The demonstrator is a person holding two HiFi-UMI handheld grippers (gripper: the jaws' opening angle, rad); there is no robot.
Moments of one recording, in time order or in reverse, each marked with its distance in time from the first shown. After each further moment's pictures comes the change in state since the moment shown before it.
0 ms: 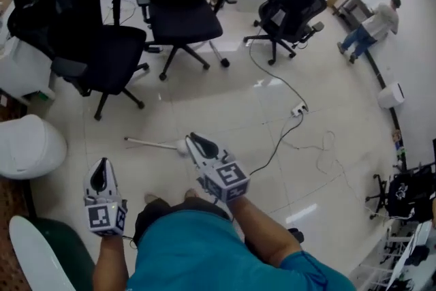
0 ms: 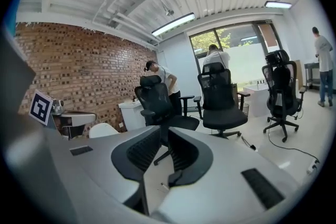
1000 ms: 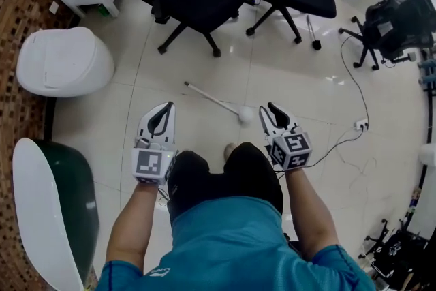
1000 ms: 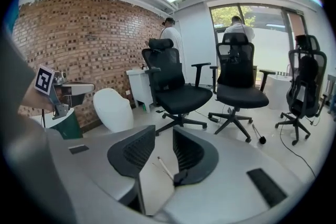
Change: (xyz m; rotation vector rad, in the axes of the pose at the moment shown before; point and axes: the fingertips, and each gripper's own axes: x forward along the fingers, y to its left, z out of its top) left arm 0.085 0.135 -0.157 -0.021 0.020 0.009; right arm 0.188 -0.013 -0.191 -0.173 0.310 0.087
